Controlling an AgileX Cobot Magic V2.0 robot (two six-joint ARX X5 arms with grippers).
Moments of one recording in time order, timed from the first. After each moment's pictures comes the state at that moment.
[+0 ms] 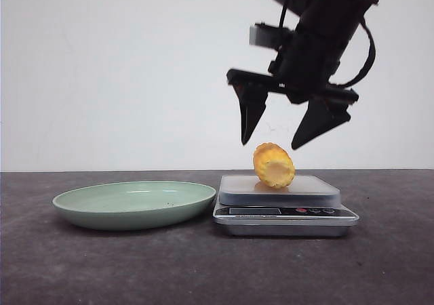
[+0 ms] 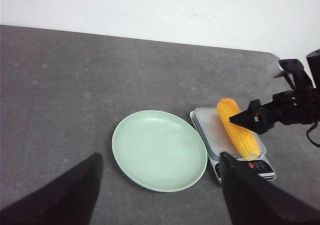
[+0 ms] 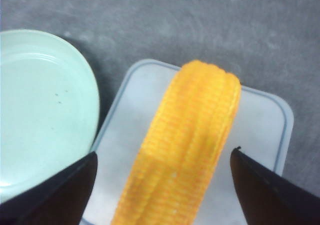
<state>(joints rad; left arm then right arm) -0.94 0.38 0.94 -0.92 -0.53 -0.46 0.57 1.63 1.10 -0.30 0.05 0.31</state>
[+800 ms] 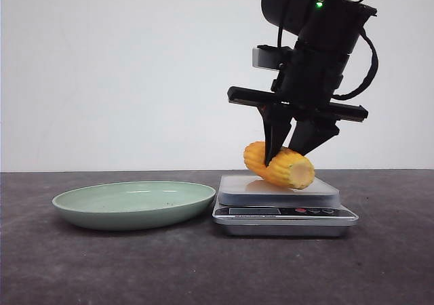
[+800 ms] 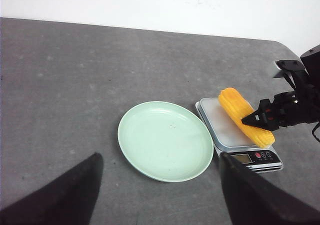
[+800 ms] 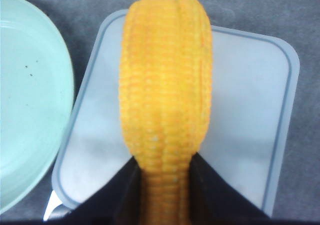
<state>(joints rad) -0.94 0.38 0.94 -0.96 -0.53 -0.46 0.58 1.67 1.11 -0.38 0.05 0.41</state>
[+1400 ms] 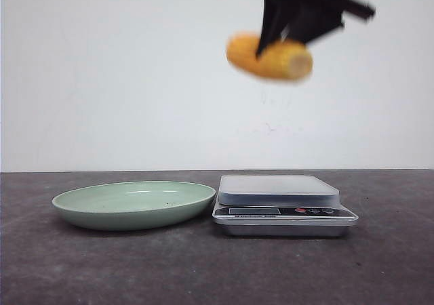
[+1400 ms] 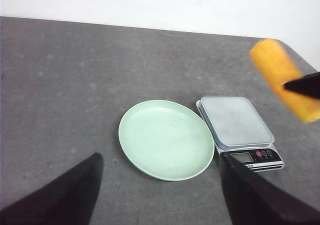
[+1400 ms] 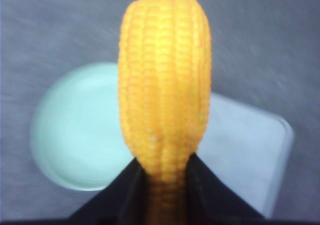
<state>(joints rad) -0.94 0.38 0.94 -0.96 -0.53 -0.46 0.68 1.27 1.11 -0.44 0.02 0.29</state>
